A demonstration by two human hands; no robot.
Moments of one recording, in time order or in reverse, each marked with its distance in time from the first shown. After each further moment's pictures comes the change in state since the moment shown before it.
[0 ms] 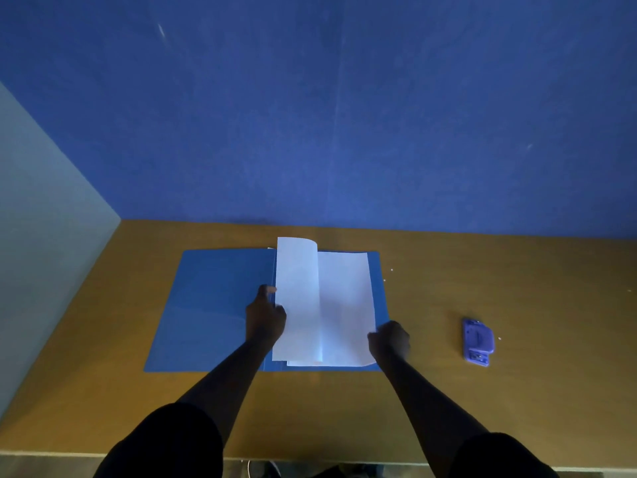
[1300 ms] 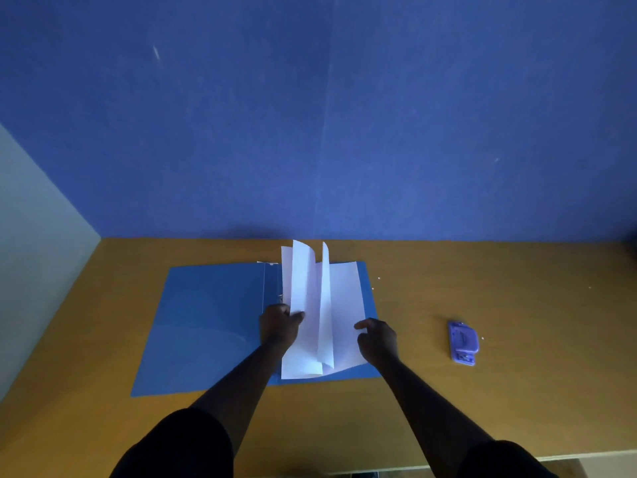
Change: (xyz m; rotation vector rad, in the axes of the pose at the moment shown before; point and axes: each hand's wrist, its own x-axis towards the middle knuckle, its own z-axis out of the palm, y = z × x) left_hand -0.007 0.031 0.011 0.053 -0.112 0.031; right_hand -0.020 -0.015 -0.020 0.099 -0.046 -0.249
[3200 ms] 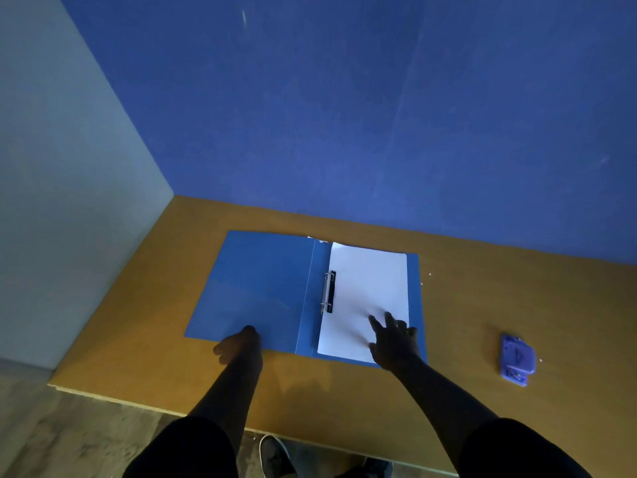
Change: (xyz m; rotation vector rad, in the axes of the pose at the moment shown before) left_hand -0.038 -0.128 -0.048 -0.678 0.455 -0.931; right_hand 0.001 0.004 0.044 -0.947 -0.281 -0.402
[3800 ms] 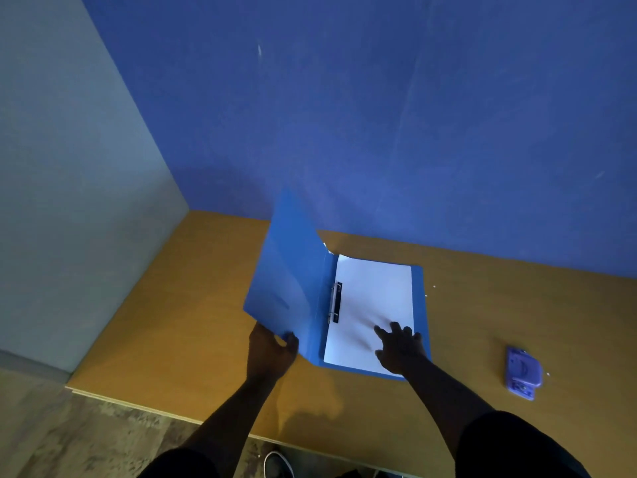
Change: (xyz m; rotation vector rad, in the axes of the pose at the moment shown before) left_hand -0.045 -0.009 -0.014 0.178 -0.282 1.166; right_hand 0.002 0.006 -0.018 -0.043 -0.090 -0.032
